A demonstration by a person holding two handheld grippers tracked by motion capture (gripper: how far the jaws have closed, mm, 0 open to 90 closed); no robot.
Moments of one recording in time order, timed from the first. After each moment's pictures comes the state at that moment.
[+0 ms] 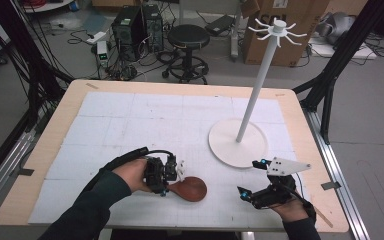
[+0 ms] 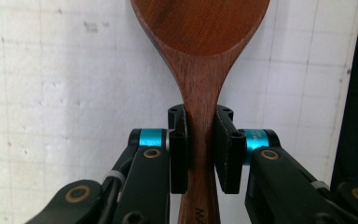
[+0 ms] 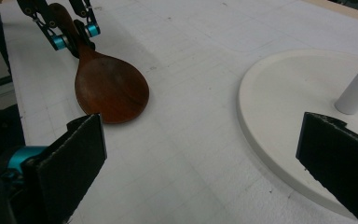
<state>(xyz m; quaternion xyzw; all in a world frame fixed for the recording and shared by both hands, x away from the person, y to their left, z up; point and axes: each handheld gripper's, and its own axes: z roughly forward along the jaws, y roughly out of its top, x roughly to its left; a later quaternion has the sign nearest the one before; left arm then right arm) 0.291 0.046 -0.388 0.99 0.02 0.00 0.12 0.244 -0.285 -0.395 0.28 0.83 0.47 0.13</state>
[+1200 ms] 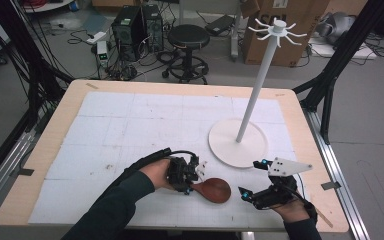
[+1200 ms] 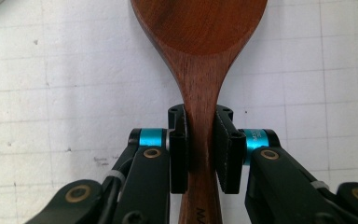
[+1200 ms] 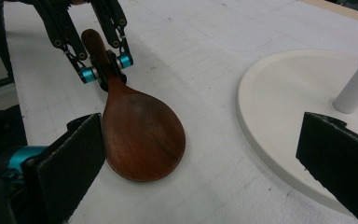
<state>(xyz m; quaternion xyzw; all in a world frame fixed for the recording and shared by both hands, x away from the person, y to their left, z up) 0.303 -0.003 -0.404 0.98 -0.05 0.00 0.18 0.243 -0.288 -0.394 0.28 0.83 0.47 0.13</state>
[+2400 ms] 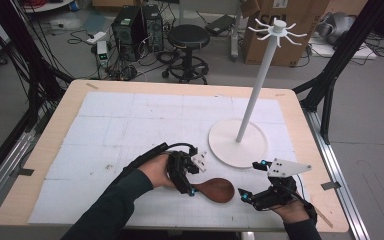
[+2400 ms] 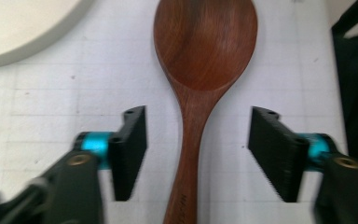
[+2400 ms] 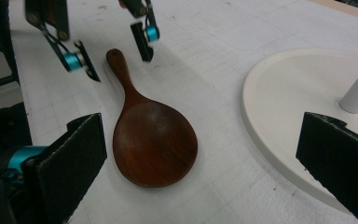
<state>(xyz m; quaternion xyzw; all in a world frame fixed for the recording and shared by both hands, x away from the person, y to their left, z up) 0.309 0.008 -0.382 0.96 0.00 -0.01 0.28 0.241 -0.287 -0.395 0.27 0.83 0.47 0.13</state>
